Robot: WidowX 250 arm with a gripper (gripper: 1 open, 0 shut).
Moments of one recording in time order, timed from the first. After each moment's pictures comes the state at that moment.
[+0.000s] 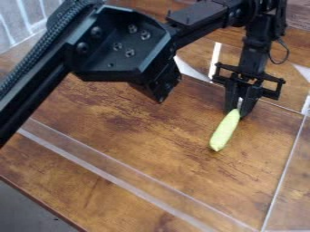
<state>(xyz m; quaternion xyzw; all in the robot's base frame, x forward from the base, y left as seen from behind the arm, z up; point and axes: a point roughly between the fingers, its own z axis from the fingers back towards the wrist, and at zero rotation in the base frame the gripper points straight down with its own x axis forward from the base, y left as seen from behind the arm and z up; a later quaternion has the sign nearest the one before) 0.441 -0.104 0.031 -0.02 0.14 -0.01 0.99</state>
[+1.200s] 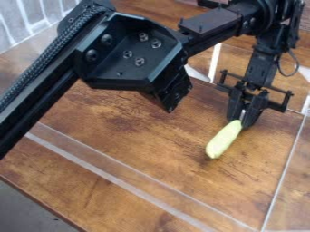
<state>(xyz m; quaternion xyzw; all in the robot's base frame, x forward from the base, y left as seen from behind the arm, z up) 0.410 -0.117 0.042 0.00 0.22 -0.04 0.97</state>
